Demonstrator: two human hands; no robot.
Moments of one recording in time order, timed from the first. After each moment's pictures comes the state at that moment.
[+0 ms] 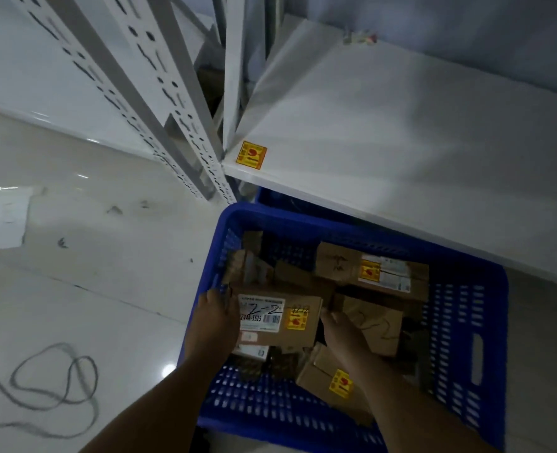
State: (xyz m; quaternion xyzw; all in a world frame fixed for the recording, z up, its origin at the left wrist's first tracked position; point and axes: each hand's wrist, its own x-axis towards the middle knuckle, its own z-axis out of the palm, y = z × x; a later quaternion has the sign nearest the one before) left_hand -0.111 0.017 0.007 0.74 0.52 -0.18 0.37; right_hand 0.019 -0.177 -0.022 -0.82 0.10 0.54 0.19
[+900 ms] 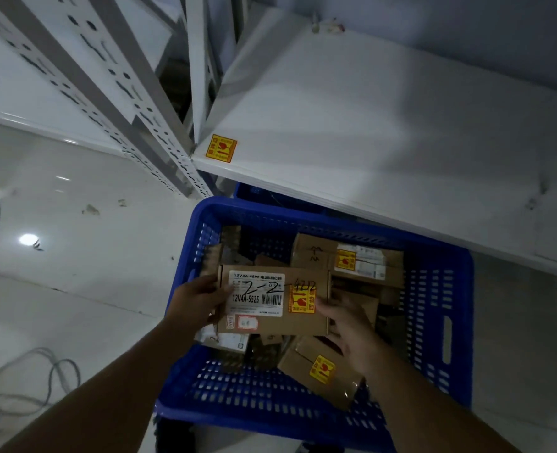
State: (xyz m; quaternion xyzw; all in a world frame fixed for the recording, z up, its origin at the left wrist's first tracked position) left_hand -0.086 0.026 0.039 0.50 0.53 -0.13 0.67; right_hand 0.042 -0.214 0.029 -0.69 0.23 0.51 0.46
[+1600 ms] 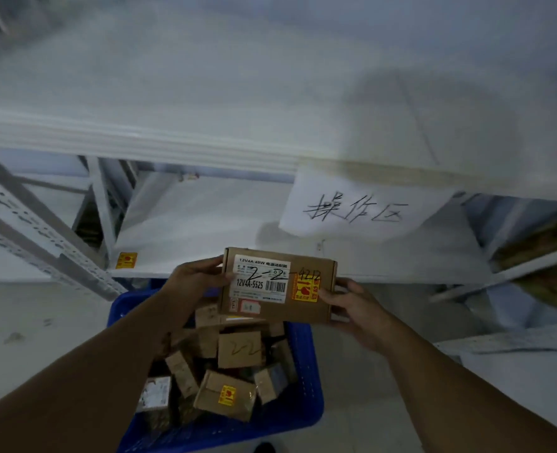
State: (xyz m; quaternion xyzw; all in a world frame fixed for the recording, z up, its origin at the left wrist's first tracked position) left_hand 0.055 -0.121 0.364 0.59 0.30 -0.15 0.73; right_hand 0.118 -0.421 0.378 -0.70 0.20 0.35 0.58
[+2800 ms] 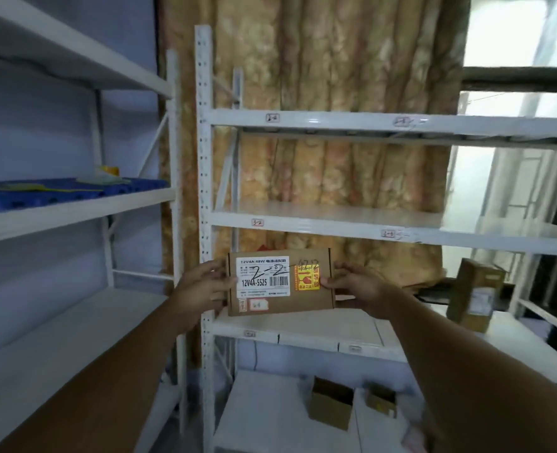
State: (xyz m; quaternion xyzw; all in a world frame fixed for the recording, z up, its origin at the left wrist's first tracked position) left_hand -0.059 -0.543 0.932 0.56 -0.38 -0.33 0.66; right_hand -0.332 -0.714 0.951 -0.68 0.36 -0.29 0.57
